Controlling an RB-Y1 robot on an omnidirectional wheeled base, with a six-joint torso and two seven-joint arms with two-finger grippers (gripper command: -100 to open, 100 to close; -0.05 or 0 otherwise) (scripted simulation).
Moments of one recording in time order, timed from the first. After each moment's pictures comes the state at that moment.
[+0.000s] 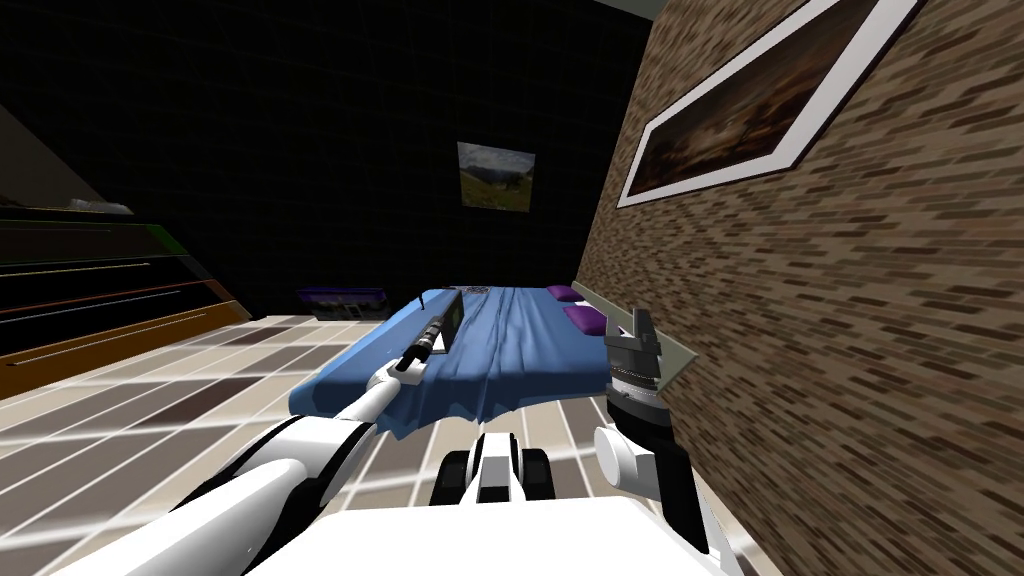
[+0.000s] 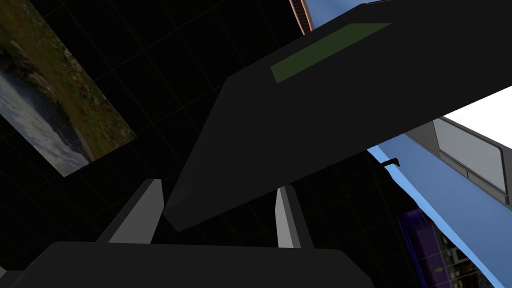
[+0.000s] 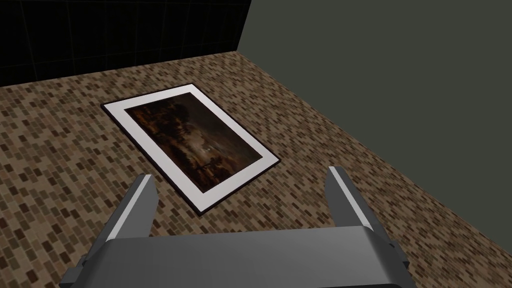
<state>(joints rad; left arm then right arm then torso) -0.55 0.36 0.00 -0.52 0.05 -0.49 -0.23 0.49 0.03 -0.04 -2.32 -0.06 -0.54 0.16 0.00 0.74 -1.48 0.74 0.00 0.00</state>
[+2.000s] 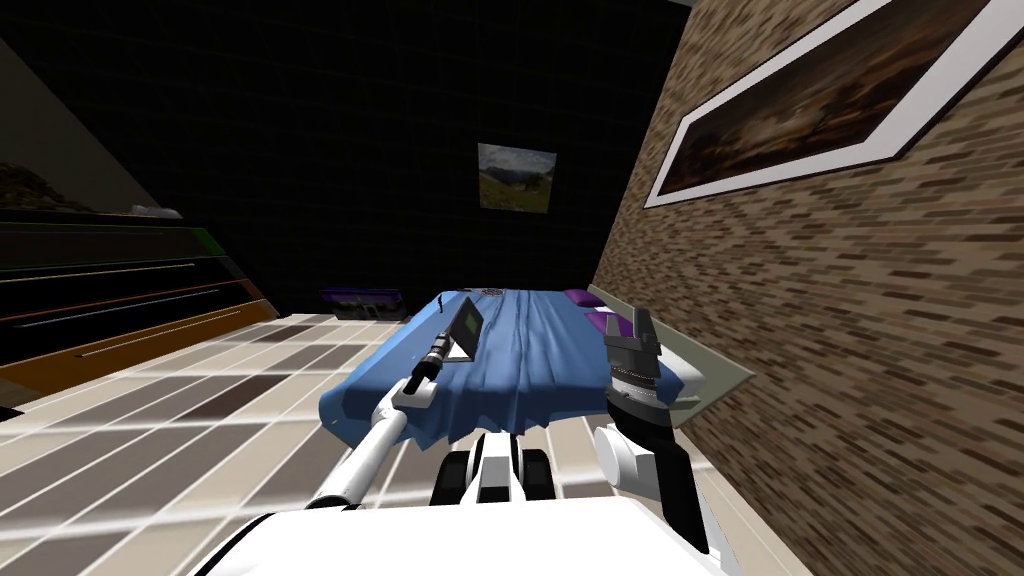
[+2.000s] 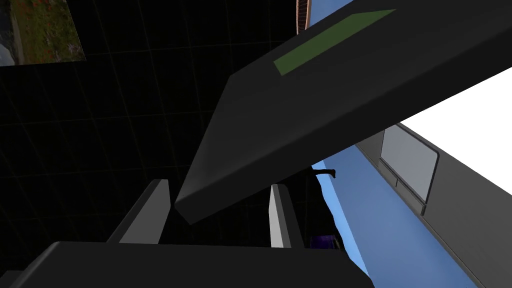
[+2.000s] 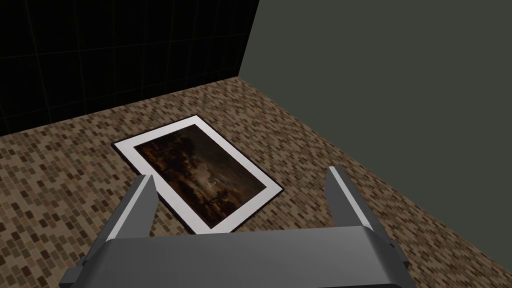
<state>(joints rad) -0.24 0.16 0.09 -1.00 -0.11 -0.34 0.13 0.49 0.03 -0.04 -2.32 -0.06 -0.54 0.16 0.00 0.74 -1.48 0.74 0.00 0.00</state>
